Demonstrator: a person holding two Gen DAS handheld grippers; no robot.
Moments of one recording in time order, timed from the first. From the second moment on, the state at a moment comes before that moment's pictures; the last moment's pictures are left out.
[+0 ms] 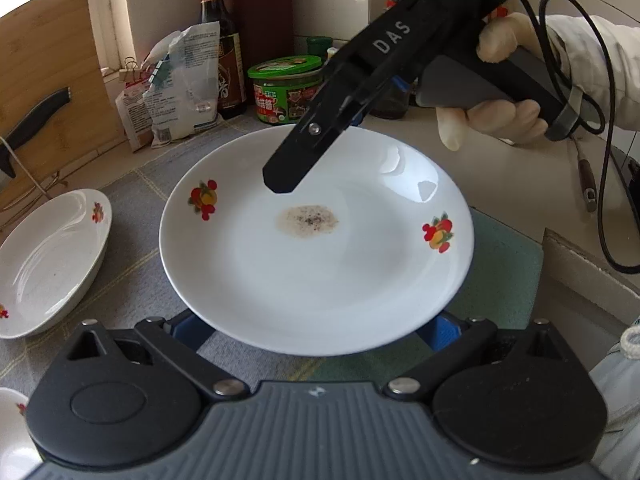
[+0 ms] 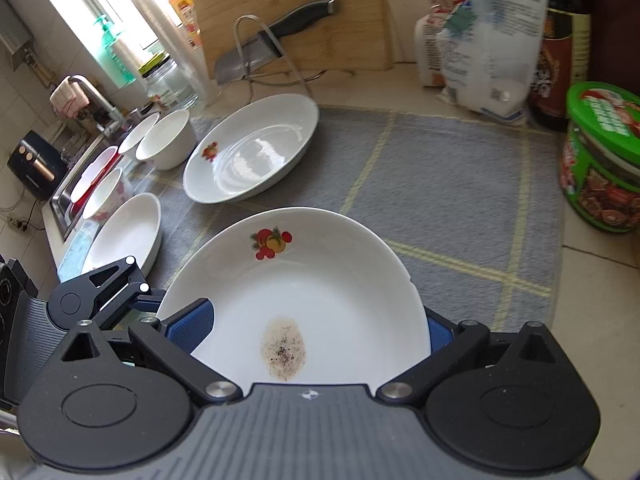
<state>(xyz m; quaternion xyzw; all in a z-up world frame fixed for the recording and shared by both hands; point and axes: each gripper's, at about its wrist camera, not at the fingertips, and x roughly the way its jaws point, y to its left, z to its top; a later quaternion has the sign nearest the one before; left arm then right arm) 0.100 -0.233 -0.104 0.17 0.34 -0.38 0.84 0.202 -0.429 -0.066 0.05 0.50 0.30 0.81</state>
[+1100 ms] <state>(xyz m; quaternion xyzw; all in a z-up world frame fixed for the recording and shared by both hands) 0.149 -0.276 -0.132 0.17 0.36 -0.39 0.83 0.242 -0.476 -0.096 0.07 0.50 0.27 0.82</state>
